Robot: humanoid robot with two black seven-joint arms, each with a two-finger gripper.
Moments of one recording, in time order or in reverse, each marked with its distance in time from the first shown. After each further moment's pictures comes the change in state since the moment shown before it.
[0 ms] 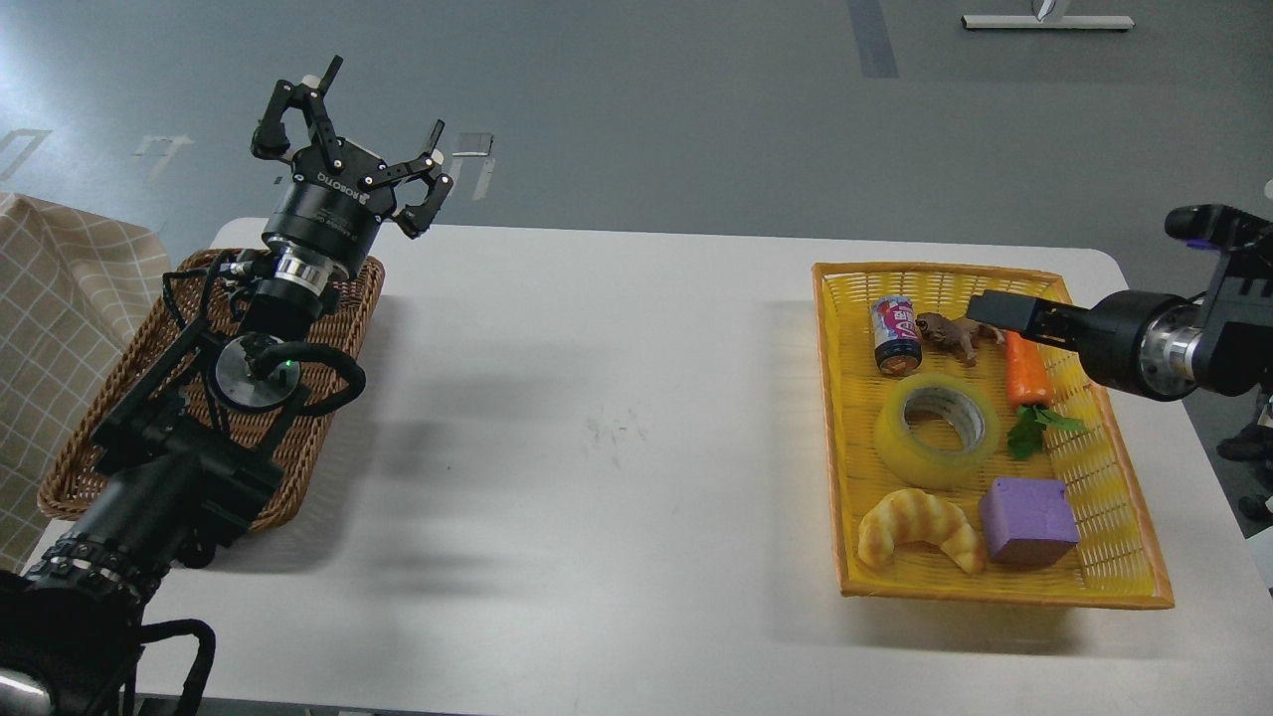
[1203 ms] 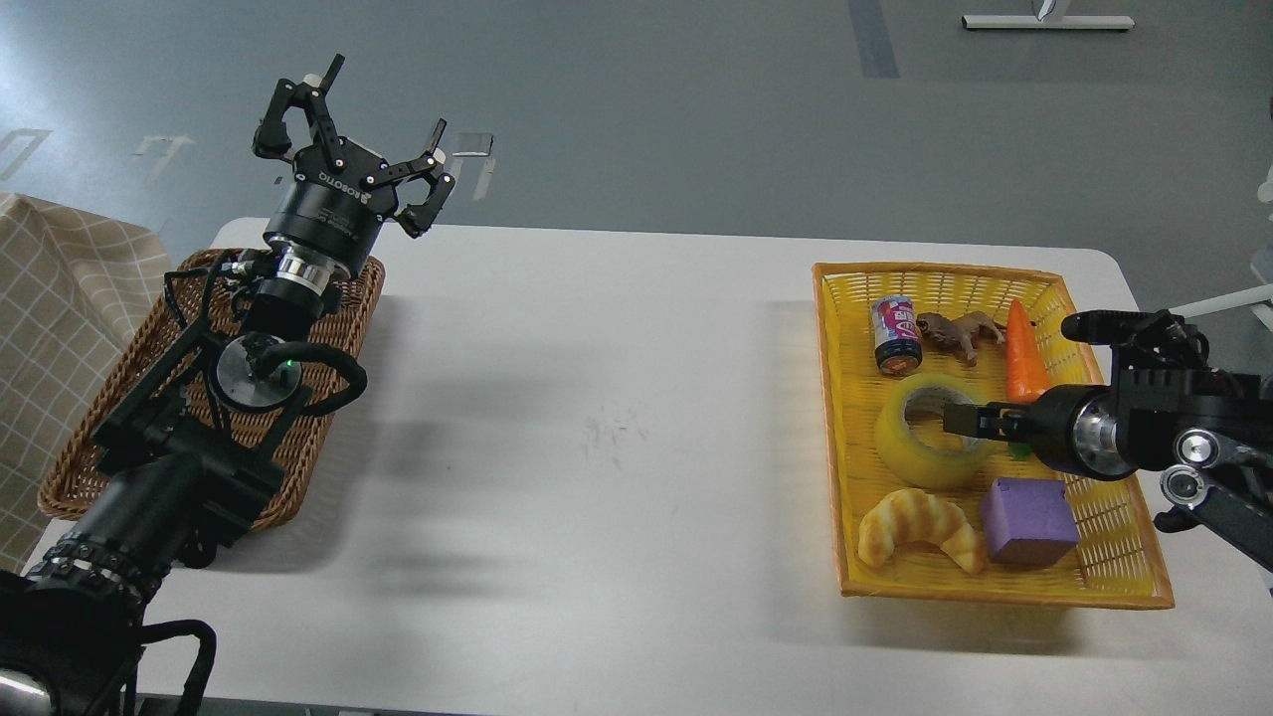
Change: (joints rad) left arm 0.001 0.000 0.000 -0.003 0.000 0.000 0.000; right arm 0.000 0.093 -0.199 -0.113 -0.144 0.000 0.007
